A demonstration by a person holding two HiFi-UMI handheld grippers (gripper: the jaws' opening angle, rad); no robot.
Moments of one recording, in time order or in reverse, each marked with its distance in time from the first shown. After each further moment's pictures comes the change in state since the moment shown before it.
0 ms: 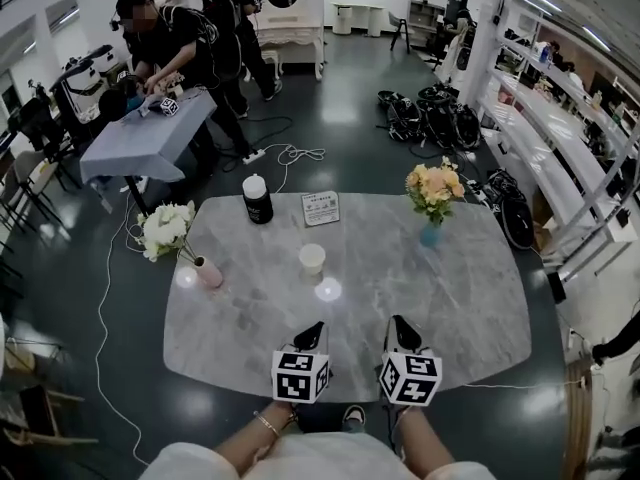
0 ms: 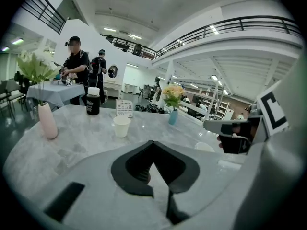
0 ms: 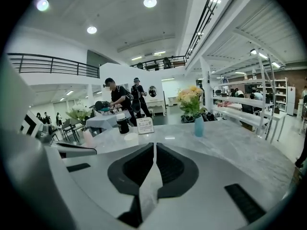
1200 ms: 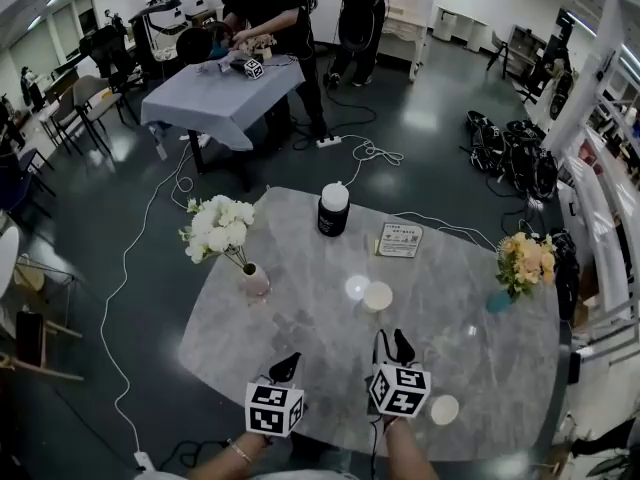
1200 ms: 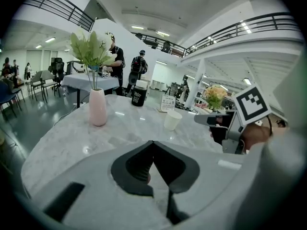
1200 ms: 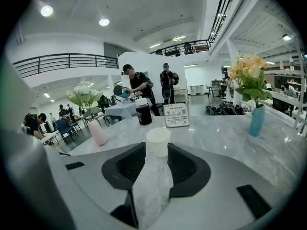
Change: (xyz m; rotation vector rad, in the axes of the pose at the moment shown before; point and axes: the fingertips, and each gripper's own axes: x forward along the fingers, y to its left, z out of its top) left arm -0.038 0.158 -0.030 -0.193 0.035 0.291; right arm 0.162 0.123 -0.015 -0.090 0.140 0.262
